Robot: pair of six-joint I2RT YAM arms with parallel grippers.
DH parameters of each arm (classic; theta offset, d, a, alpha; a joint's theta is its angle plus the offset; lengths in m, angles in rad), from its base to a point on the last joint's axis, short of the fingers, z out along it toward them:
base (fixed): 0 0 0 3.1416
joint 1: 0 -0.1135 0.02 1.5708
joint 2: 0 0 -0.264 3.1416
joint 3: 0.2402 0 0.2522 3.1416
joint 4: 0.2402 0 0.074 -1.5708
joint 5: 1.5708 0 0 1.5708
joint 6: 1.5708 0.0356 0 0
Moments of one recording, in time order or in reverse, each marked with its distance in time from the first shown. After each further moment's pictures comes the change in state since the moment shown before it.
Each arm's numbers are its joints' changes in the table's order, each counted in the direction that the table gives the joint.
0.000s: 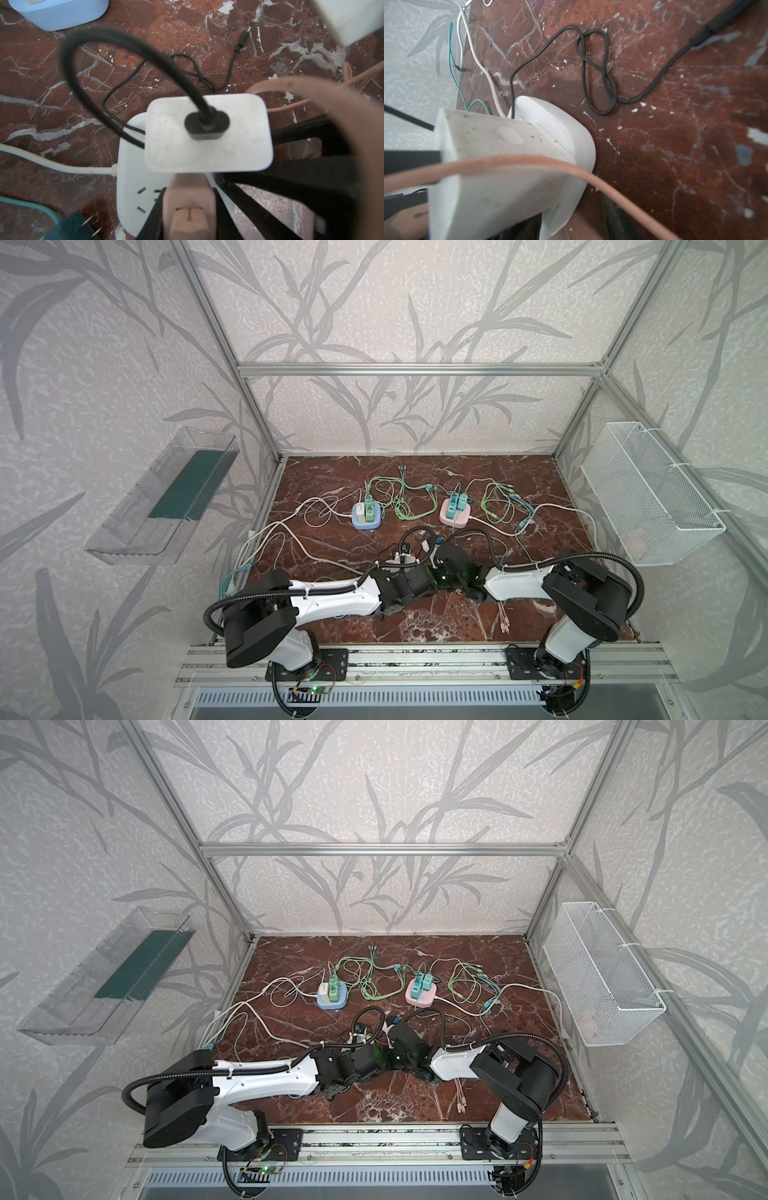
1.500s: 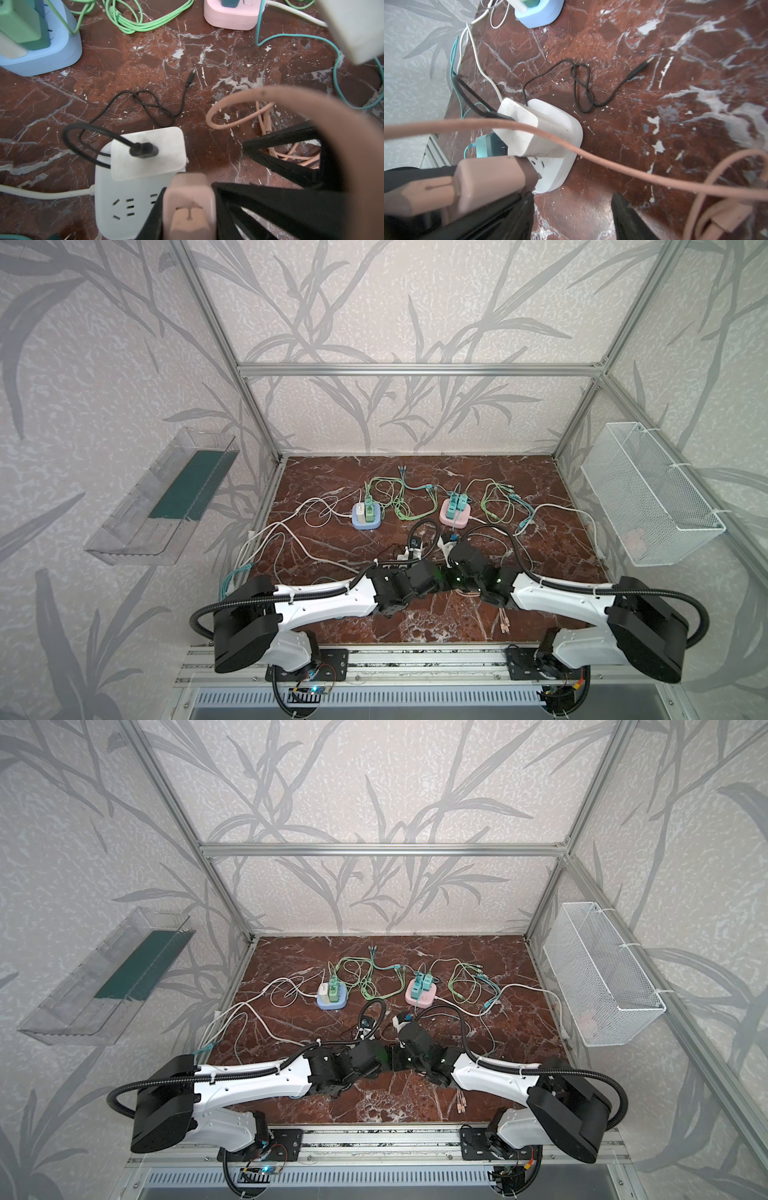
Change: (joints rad) left arm 0.035 -0.055 0.071 -0.054 0.021 0.081; right arm -0.006 -0.364 -0.062 0.292 0.165 -0.090
